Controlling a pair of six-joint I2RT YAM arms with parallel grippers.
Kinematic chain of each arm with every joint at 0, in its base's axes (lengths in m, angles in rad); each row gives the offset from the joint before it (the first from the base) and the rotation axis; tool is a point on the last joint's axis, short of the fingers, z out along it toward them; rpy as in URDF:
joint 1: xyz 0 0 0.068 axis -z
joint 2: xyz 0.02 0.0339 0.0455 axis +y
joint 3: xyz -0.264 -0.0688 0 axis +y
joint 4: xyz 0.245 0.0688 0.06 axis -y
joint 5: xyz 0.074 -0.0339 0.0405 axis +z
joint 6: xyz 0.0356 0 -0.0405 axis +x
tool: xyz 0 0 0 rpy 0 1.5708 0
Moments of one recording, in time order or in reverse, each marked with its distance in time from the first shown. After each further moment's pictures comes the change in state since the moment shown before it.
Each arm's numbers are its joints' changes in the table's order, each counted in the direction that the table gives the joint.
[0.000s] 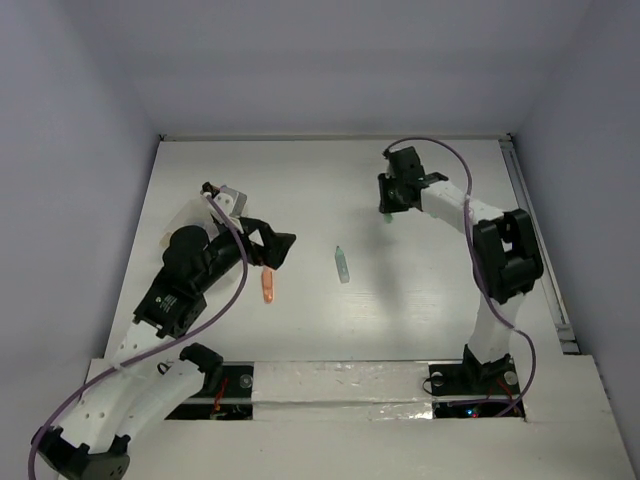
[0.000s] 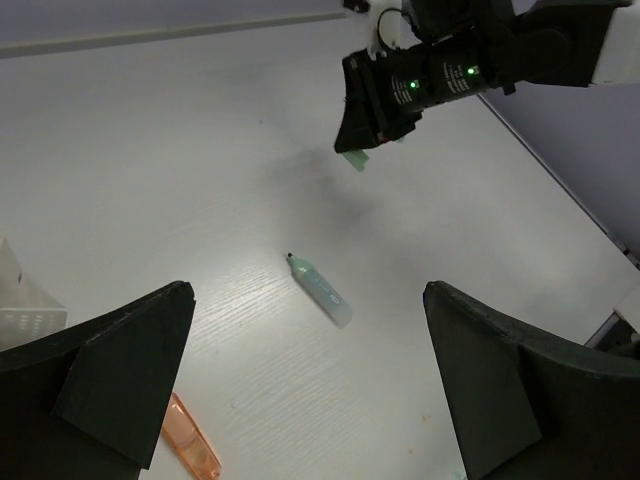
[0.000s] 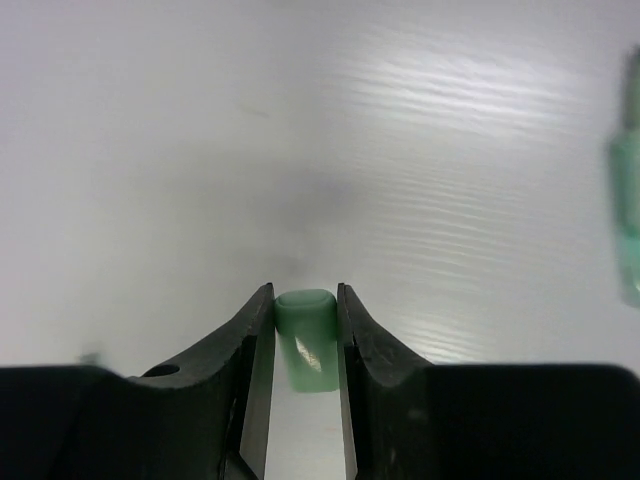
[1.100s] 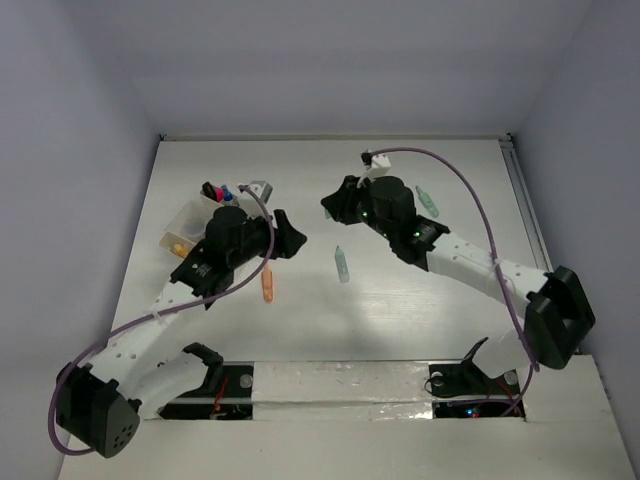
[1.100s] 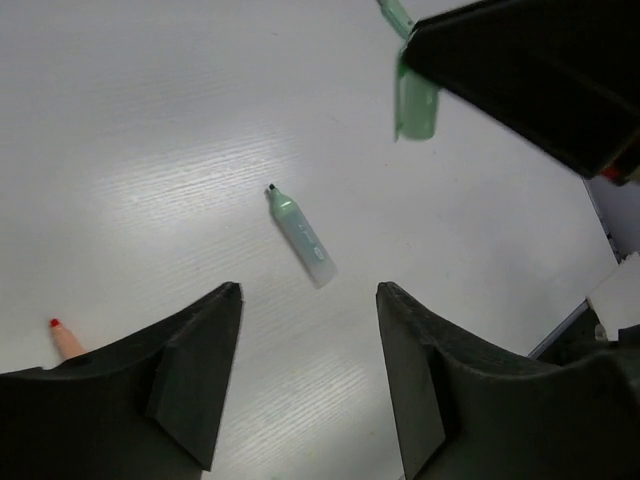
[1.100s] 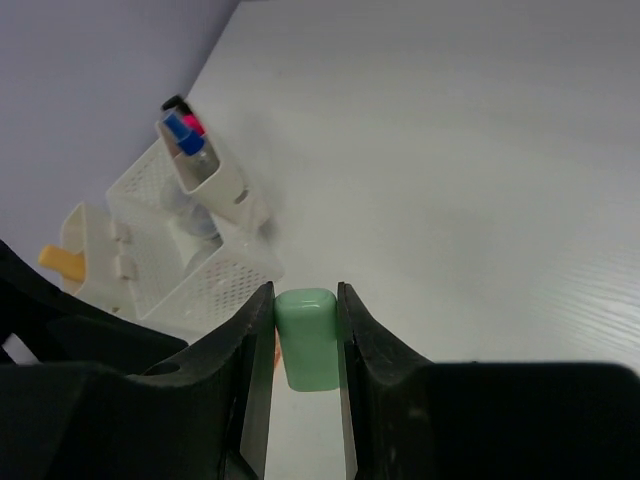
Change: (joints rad) left arm -0.021 0.267 0.015 0.047 -0.054 -0.163; right arm -0.432 -0.460 0.338 0.596 -0.048 0.343
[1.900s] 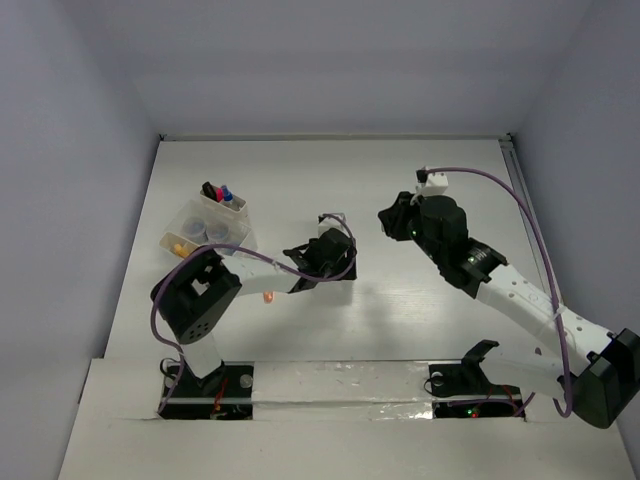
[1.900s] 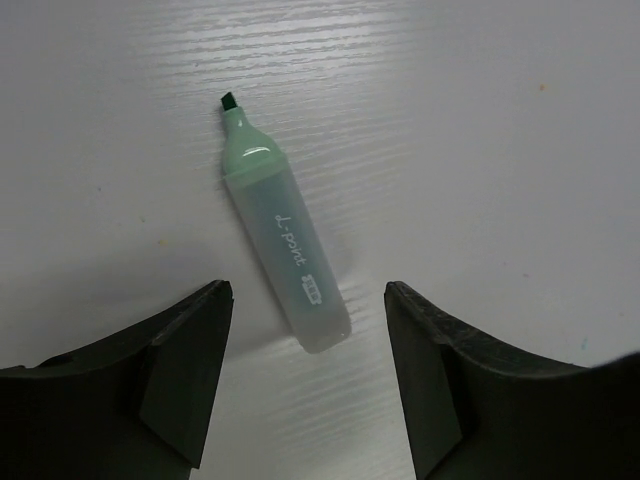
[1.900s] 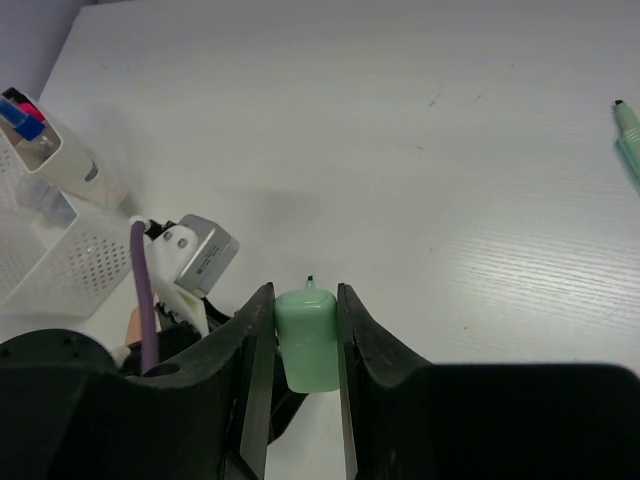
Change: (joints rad) left arm 0.420 0.763 -0.141 0.209 0.430 -0.269; right arm 0.110 -0.405 0.213 -0.283 -0.196 -0.095
